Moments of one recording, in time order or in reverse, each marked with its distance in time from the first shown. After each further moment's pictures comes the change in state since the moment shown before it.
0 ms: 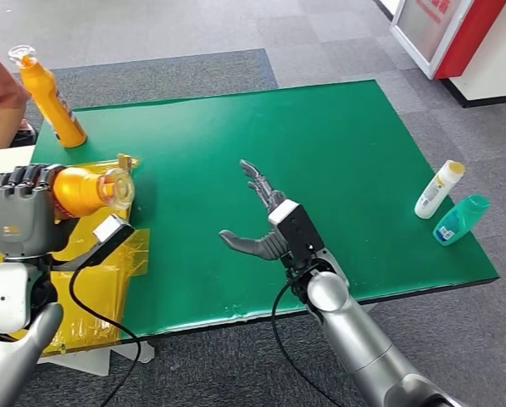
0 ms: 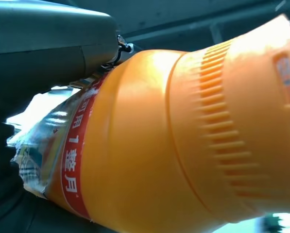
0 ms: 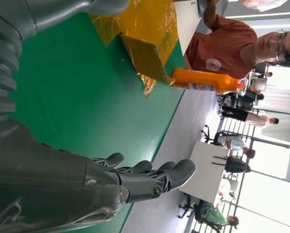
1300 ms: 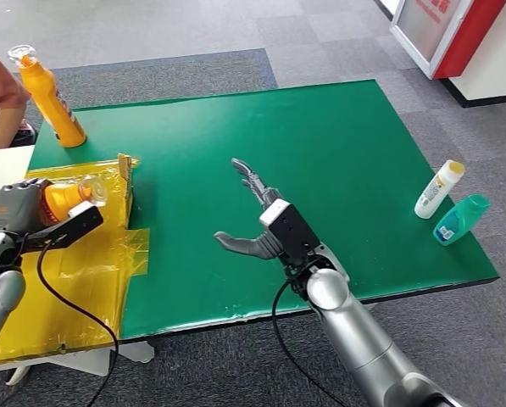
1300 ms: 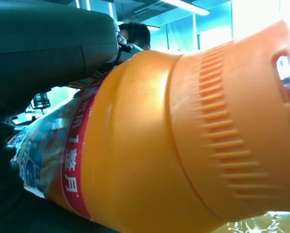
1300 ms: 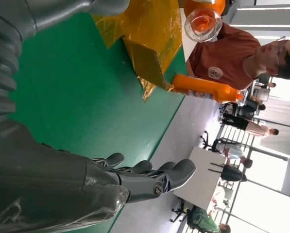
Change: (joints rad) left arm -0.172 0.081 0.046 0.332 0.315 -0.393 -0.167; right arm -0.008 0.010 -0.012 -0.030 0.061 0.060 0.031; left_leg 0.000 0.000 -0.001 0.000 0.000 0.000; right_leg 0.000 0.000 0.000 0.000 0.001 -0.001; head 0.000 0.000
